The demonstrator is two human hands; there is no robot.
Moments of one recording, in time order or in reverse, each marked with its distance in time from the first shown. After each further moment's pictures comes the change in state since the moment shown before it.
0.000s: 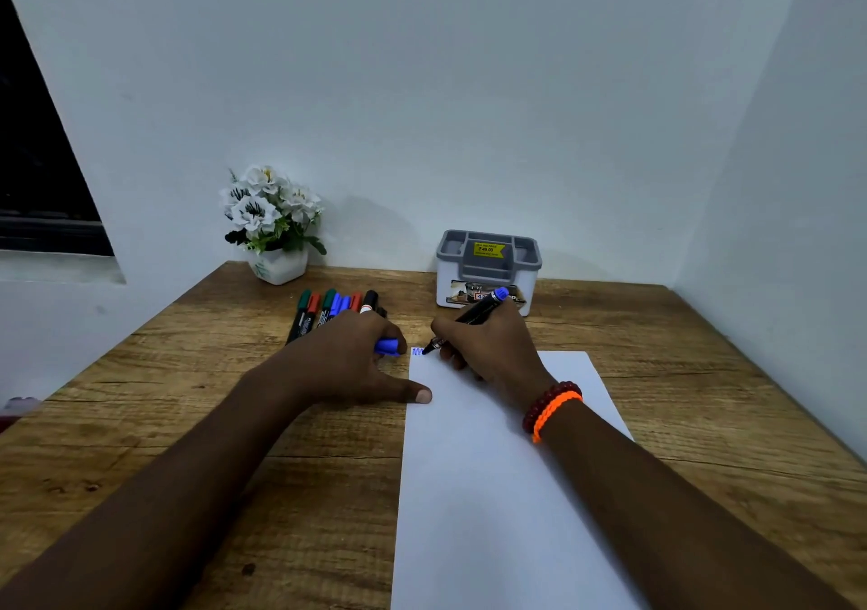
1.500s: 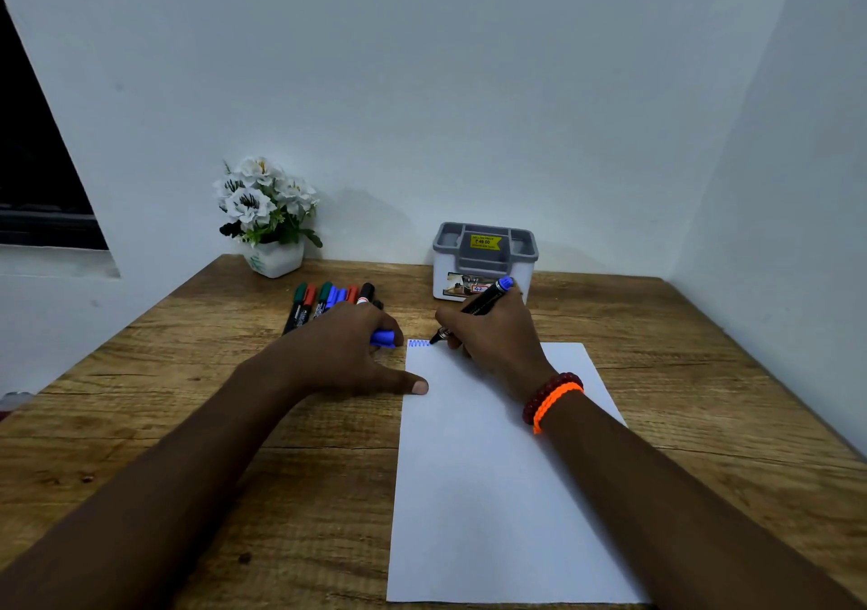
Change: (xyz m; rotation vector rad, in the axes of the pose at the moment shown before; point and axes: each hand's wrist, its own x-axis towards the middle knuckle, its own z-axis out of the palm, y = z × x) left_hand -0.003 0.002 -0.002 0.009 0.002 0.016; right_hand 0.008 0.013 -0.002 0.025 0.075 -0.079
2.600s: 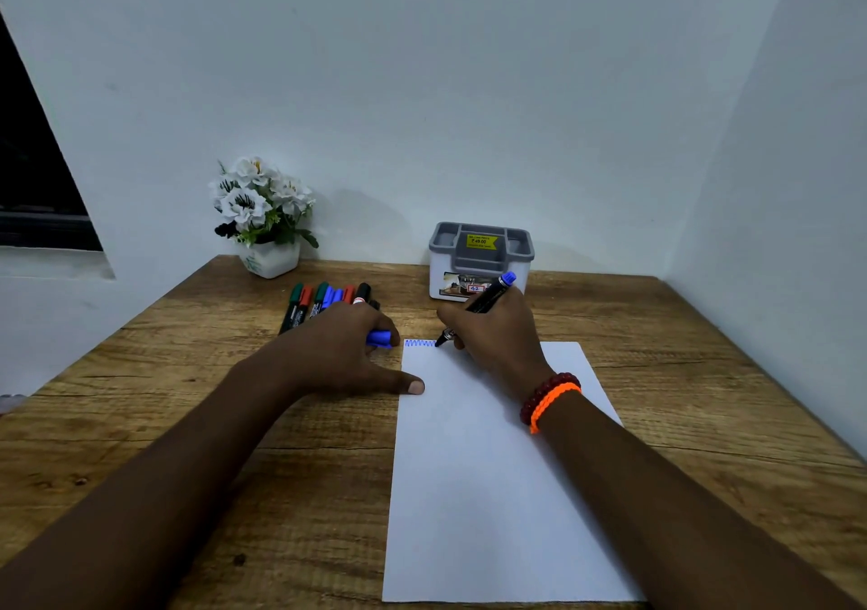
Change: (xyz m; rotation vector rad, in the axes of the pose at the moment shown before) left_hand 0.003 -0.001 0.002 -0.024 -0.015 -0.024; right_hand 0.005 0.006 -0.002 0.010 0.052 -0.012
